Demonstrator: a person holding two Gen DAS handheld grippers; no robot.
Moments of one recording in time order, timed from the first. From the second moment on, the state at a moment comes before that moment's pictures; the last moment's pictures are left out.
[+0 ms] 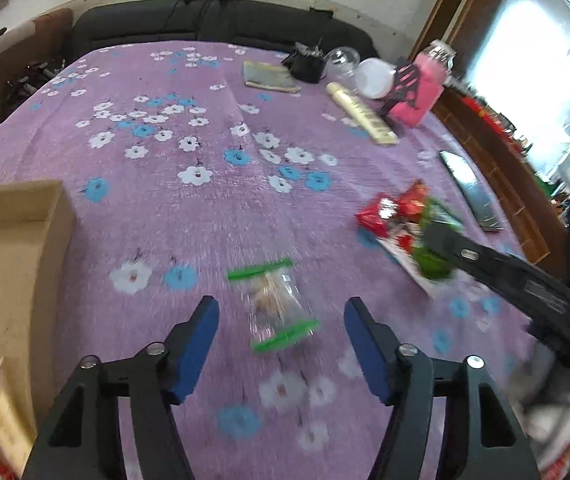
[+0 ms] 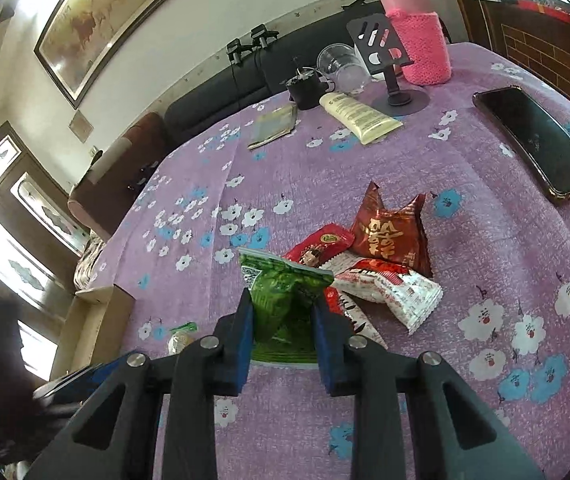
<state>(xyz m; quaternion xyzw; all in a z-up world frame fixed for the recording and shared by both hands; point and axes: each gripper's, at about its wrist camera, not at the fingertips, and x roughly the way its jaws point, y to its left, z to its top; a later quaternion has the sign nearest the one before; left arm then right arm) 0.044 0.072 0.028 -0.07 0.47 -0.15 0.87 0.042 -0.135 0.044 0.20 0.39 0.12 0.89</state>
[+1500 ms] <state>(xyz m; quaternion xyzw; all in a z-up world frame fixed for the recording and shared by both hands) -0.031 0.356 0.047 -0.24 0.41 -0.02 0.88 -0.010 0.192 0.055 -0.01 0.45 0.33 0.83</state>
